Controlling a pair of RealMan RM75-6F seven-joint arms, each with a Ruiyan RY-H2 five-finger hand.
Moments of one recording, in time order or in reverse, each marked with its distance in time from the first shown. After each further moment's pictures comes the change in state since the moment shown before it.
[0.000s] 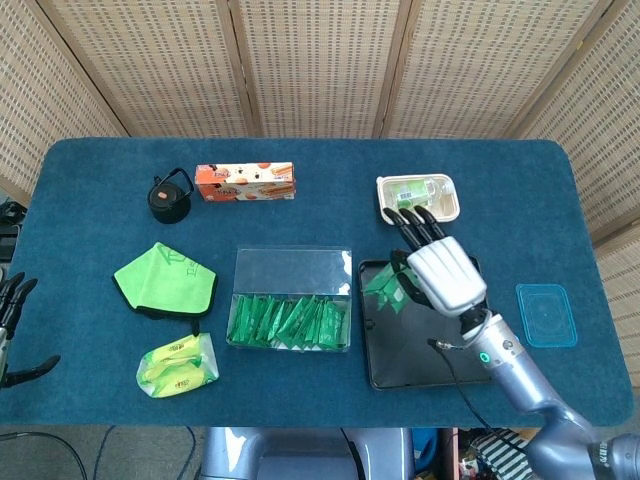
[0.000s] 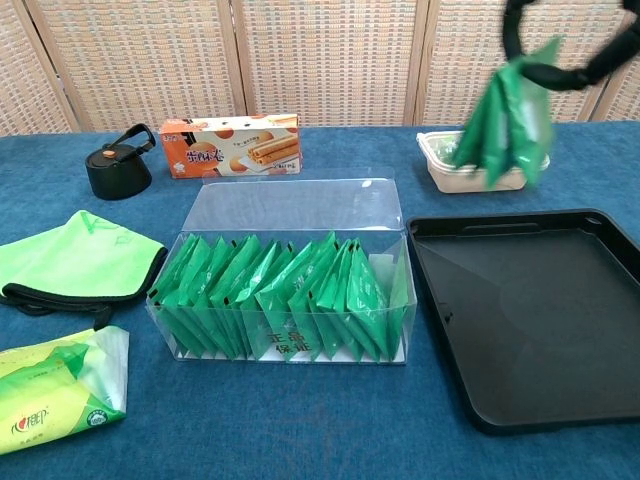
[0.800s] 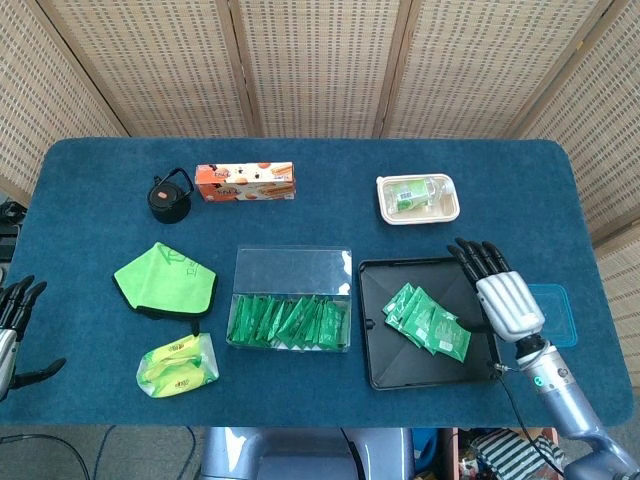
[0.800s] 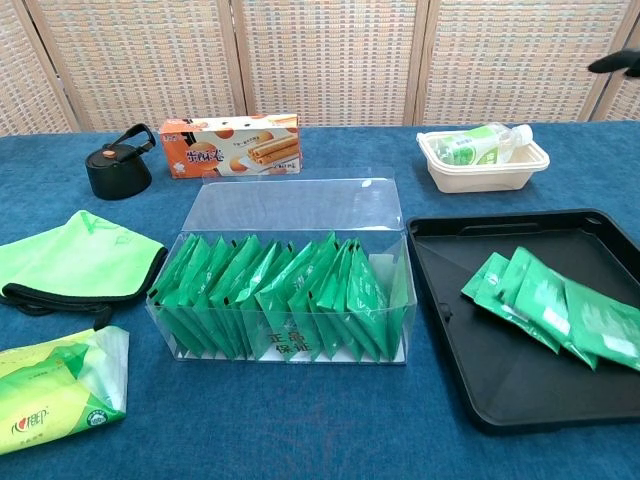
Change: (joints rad) left arm -0.002 -0.015 0.009 -0.002 0.010 -0.004 0.037; right arm -0.233 -0.087 -0.109 0.281 -0.164 0.123 0.336
